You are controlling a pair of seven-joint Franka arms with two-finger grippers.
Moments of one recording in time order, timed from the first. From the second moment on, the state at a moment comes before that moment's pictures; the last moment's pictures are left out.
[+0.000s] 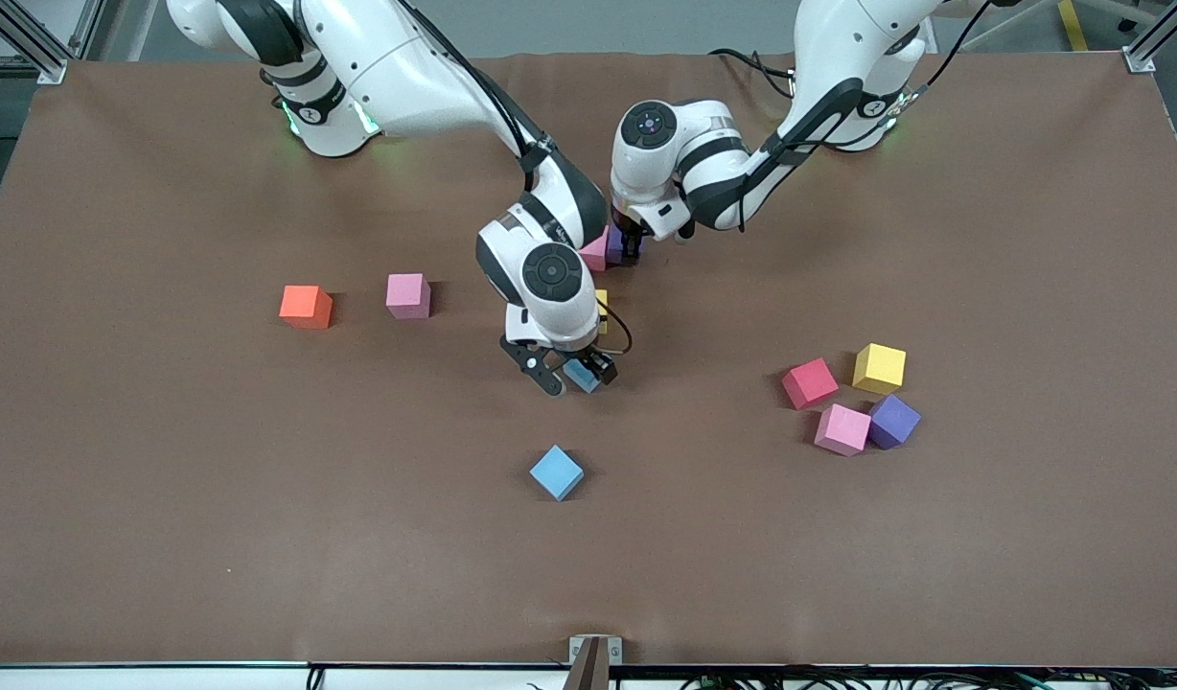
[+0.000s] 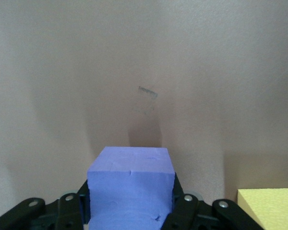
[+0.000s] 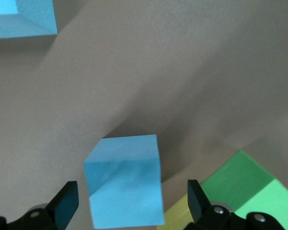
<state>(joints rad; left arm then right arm) -0.16 0.52 -0.80 -2.19 0.47 2.50 -2.74 0.78 0.82 -0.05 -1.37 0.13 2.22 1.50</state>
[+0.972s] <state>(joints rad) -0.17 0.55 -0.79 -2.17 0.47 2.50 -2.75 0.78 0.87 -0.06 -1.32 0.02 2.20 1.17</state>
